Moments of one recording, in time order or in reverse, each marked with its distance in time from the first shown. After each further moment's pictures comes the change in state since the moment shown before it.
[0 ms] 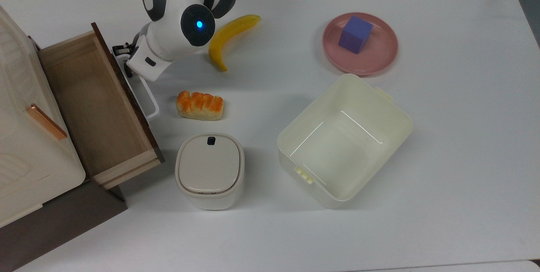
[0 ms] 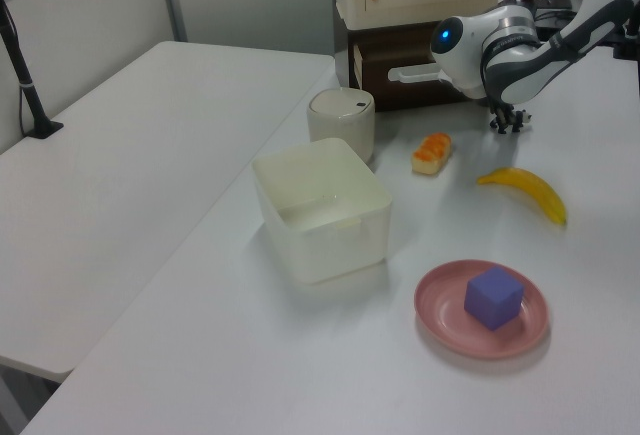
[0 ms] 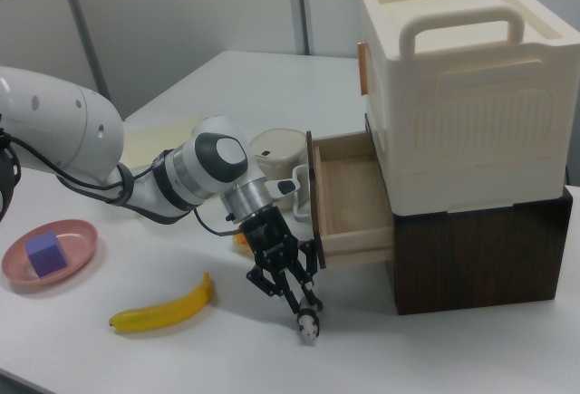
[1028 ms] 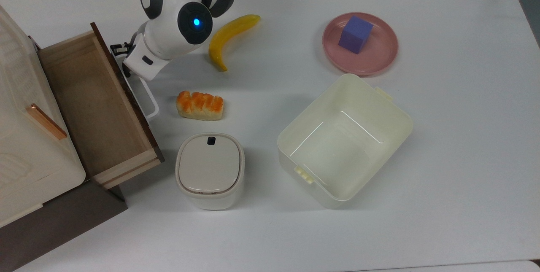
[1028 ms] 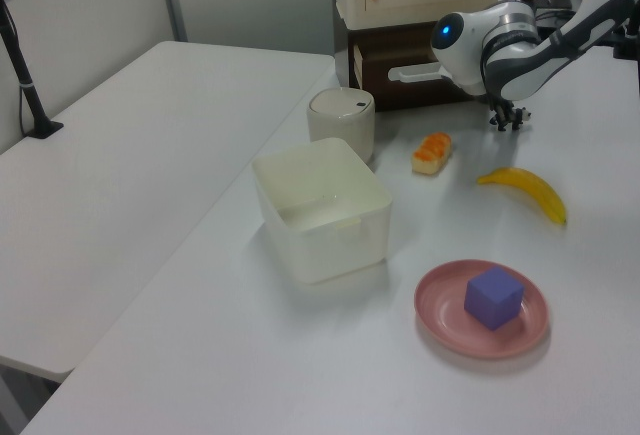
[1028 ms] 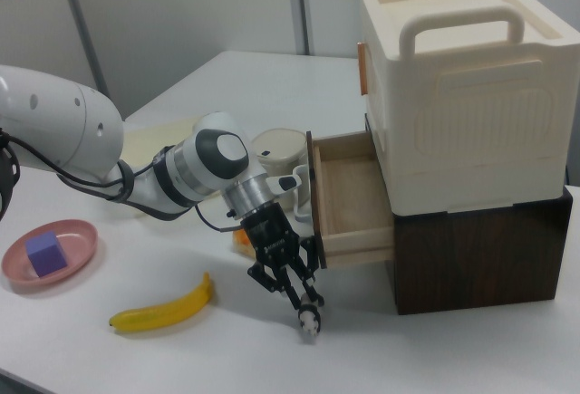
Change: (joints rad) arm -0.013 -0.005 0.011 0.008 0.006 -0.001 0.004
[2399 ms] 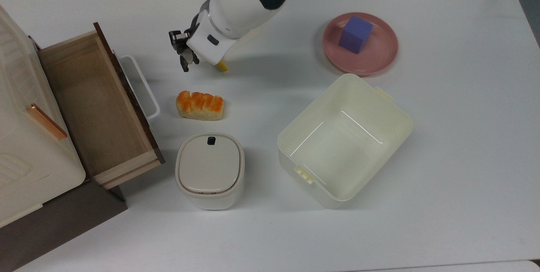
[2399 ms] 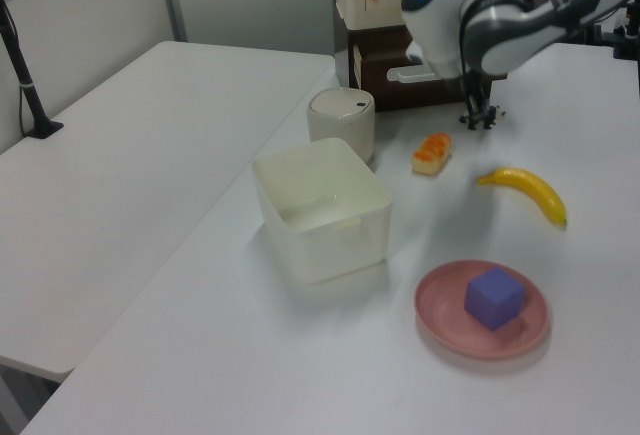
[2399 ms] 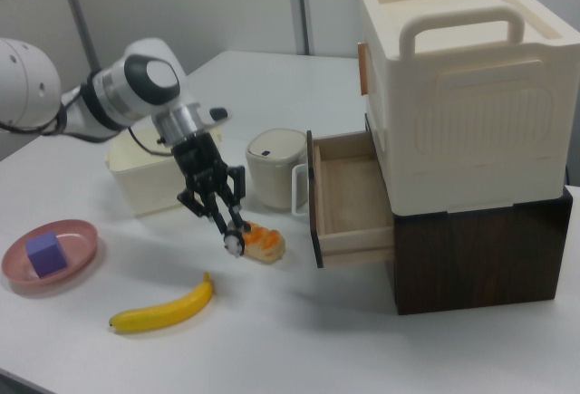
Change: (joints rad) arm -0.009 -0.070 0.288 0.163 0.186 -0.245 0.040
